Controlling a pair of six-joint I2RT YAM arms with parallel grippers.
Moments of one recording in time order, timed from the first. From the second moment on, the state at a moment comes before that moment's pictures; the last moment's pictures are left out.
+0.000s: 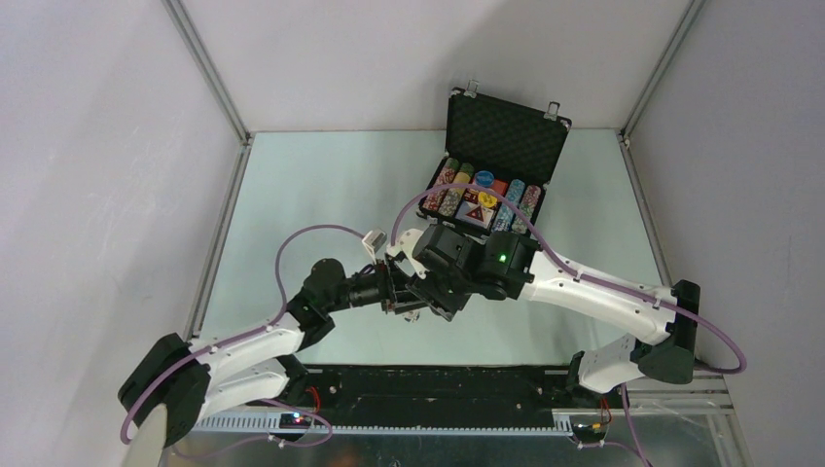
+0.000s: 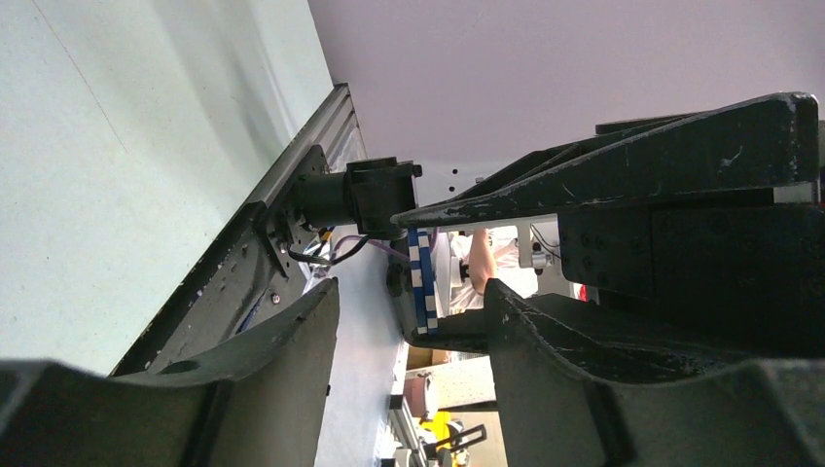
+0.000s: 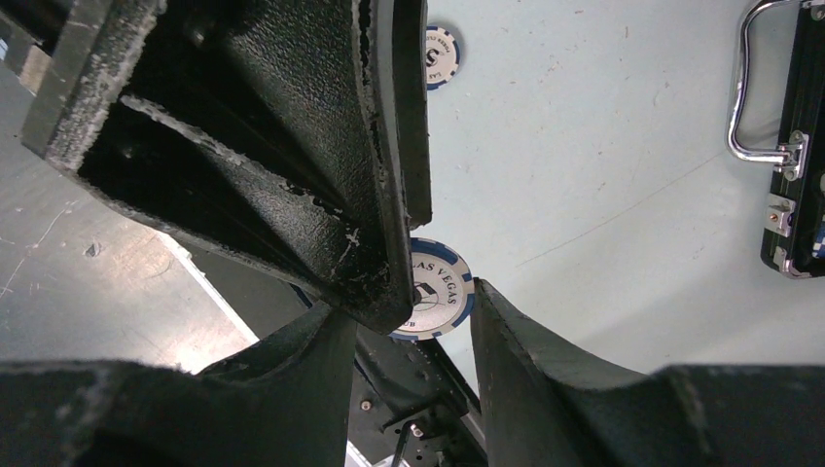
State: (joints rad) left arm -0.74 1.00 0.30 0.66 0.60 -1.34; right arm 1.19 1.44 1.48 -1.06 0.07 0.12
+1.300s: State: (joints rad) left arm -0.78 1.06 0.30 0.73 0.59 -1.37; right arm 1.21 1.45 1.48 -1.07 0.10 0.10
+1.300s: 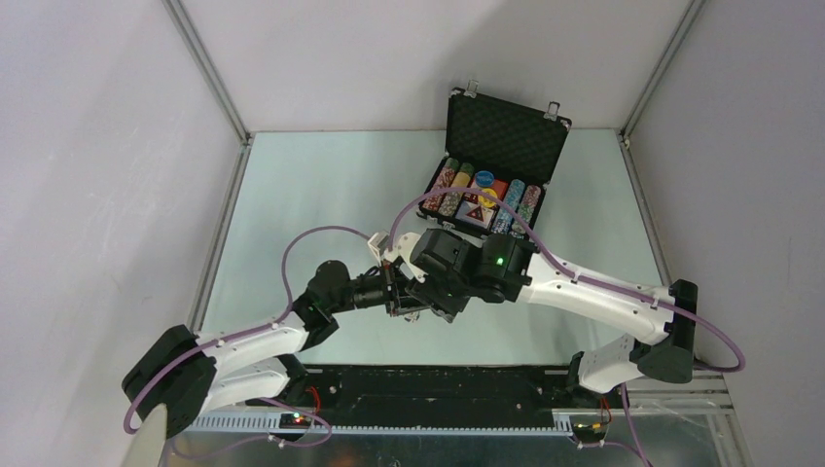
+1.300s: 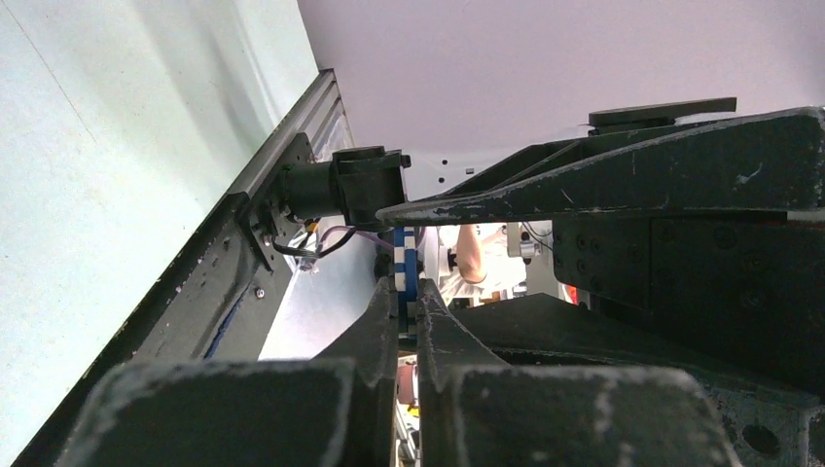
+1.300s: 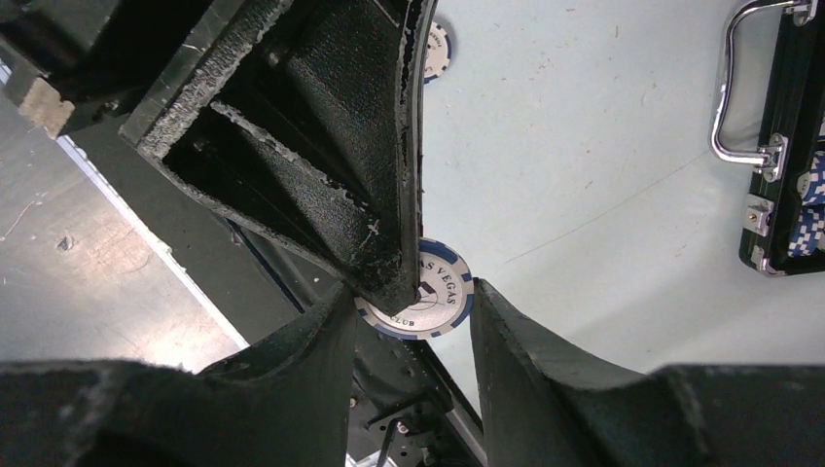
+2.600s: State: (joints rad) left arm -0.79 0.85 0.30 0.84 0.44 -1.24; right arm 1.09 0.70 0.69 -0.13 0.03 0.90
